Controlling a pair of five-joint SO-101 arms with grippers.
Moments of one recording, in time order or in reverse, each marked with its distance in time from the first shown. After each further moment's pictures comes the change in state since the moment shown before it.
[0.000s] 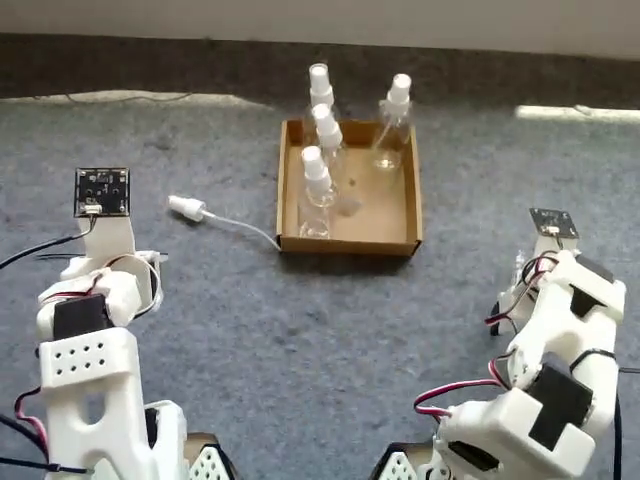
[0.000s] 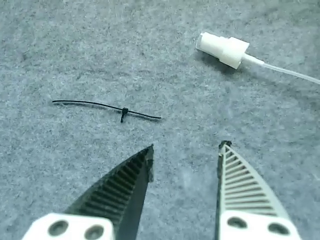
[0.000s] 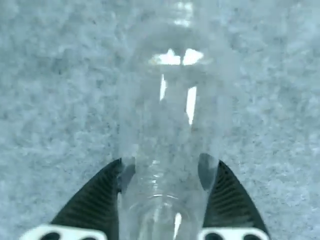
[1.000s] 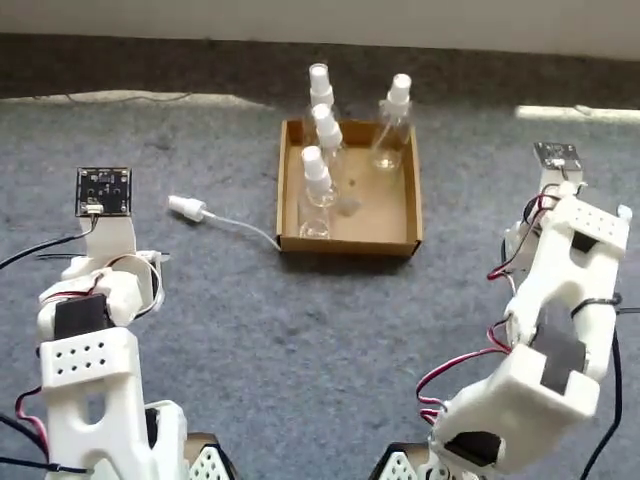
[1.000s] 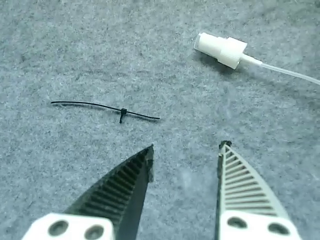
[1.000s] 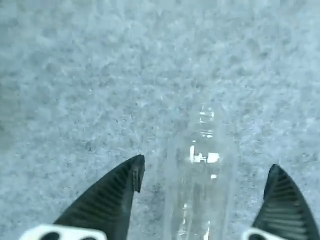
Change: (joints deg) left arm 0.4 0.0 0.0 0.0 0.0; right arm -7.3 13.4 -31.1 13.3 -5.5
